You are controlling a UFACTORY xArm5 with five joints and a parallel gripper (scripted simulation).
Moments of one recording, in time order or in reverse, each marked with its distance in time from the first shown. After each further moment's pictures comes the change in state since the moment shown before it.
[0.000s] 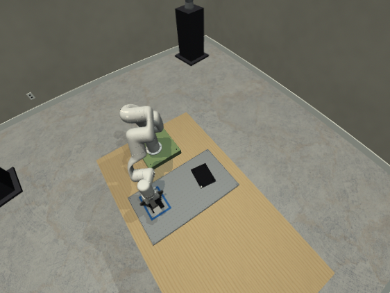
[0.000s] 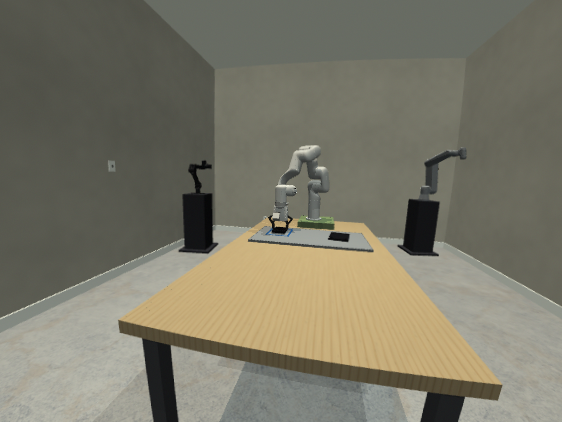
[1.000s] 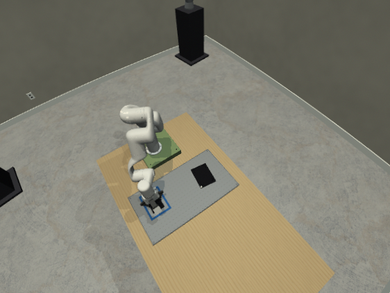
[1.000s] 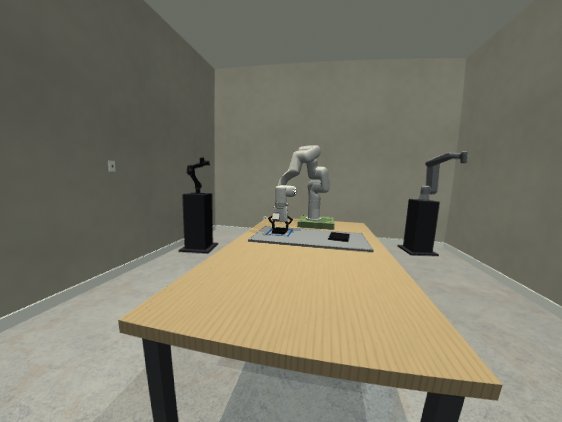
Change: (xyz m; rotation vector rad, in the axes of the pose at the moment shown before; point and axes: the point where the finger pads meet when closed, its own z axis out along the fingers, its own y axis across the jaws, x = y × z) arm 0.000 0.000 0.004 0.000 0.000 0.000
